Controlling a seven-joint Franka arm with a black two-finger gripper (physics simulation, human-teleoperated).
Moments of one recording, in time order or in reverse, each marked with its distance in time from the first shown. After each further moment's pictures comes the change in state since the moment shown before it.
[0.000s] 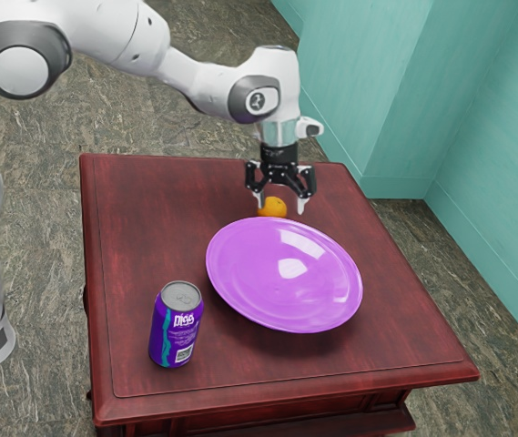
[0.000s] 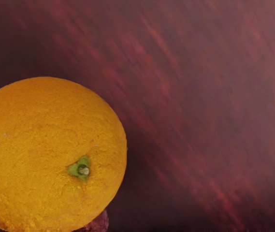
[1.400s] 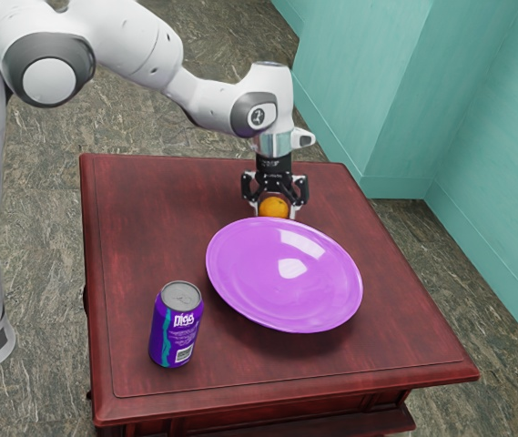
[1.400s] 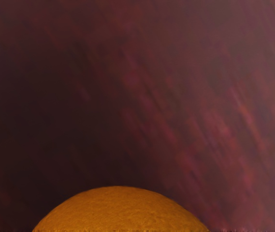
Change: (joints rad) arm 0.060 0.094 0.001 0.002 -0.051 0.066 -0.004
